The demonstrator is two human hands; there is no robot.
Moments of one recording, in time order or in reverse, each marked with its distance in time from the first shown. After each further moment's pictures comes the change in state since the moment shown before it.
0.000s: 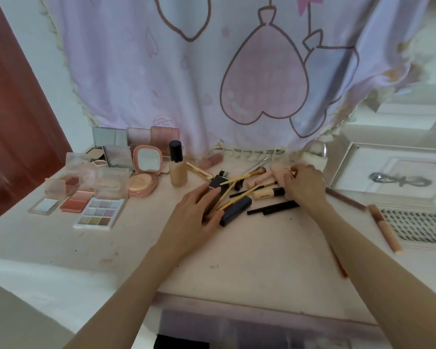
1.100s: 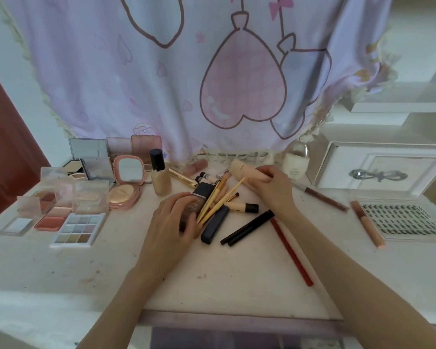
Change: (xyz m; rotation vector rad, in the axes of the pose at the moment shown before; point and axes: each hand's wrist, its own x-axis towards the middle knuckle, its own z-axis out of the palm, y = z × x) left_hand -0.007 0.001 -0.003 -0.086 0.230 0.053; right_hand -0.019 -0.018 0.010 0.680 -0.010 -0.032
